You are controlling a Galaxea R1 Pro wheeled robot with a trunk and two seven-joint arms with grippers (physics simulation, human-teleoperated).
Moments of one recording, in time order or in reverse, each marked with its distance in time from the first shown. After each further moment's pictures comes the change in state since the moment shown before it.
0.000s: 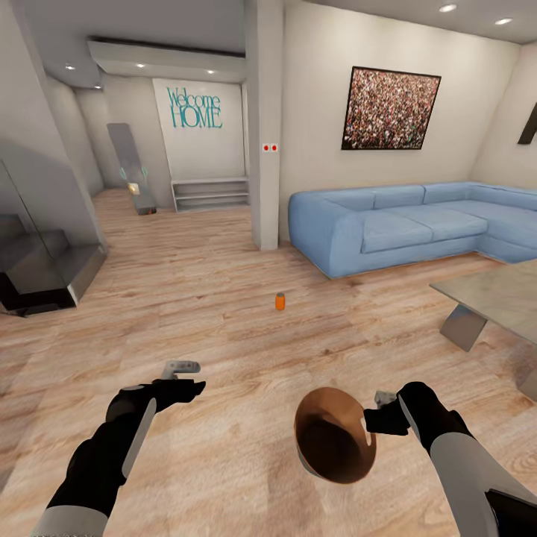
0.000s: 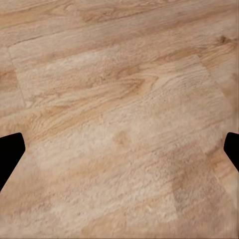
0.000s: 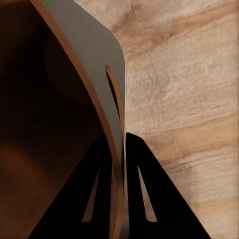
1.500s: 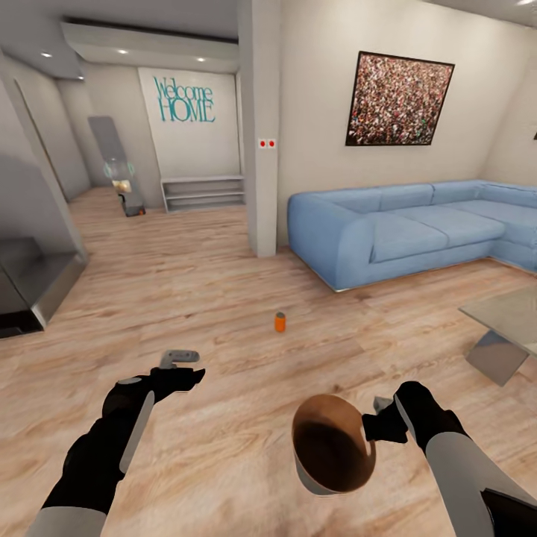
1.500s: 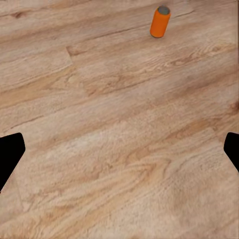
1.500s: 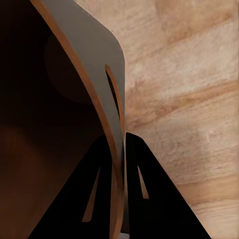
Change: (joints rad) left arm -0.002 -0.002 -0.003 -0.091 -0.009 0.001 0.006; right arm -0.001 0.018 -0.005 -0.001 -0.004 0.120 -0.028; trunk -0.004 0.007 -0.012
